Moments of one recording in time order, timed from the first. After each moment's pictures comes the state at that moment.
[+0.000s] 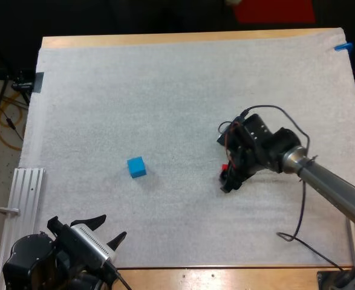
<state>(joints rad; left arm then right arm) -0.21 0.20 -0.73 1.28 0.38 -1.49 0.63 1.58 -1.05 0.82 -0.17 -2.15</state>
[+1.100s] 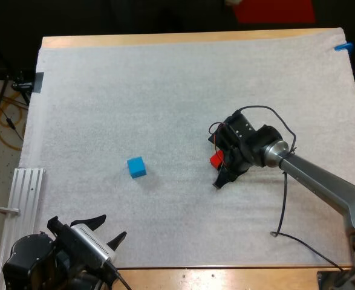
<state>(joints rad) -0.21 0.20 -0.73 1.28 0.38 -1.49 0.64 1.72 -1.12 0.80 -0.08 -2.11</state>
